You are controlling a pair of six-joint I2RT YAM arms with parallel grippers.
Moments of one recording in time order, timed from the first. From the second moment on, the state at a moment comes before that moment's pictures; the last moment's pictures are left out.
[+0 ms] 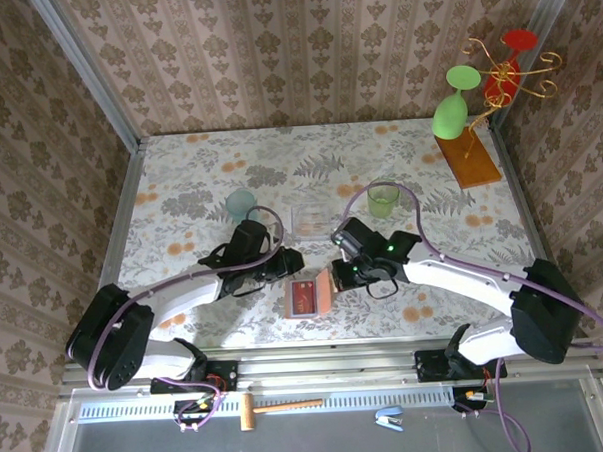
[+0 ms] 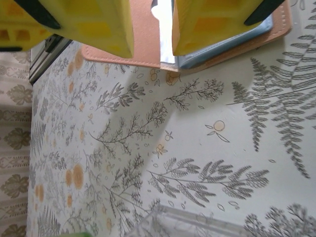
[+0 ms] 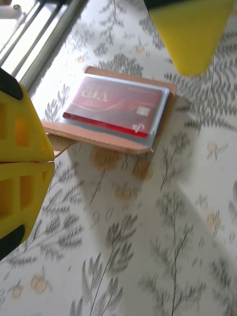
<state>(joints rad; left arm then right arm) -0.70 1.35 0.58 0.02 0.43 -0.88 0.81 1.35 0.90 -0.64 -0.09 0.62</state>
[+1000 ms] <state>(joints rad) -0.95 1.58 0.65 0.19 0.38 -1.00 0.70 1.44 0.61 -0.30 -0.17 0.70</state>
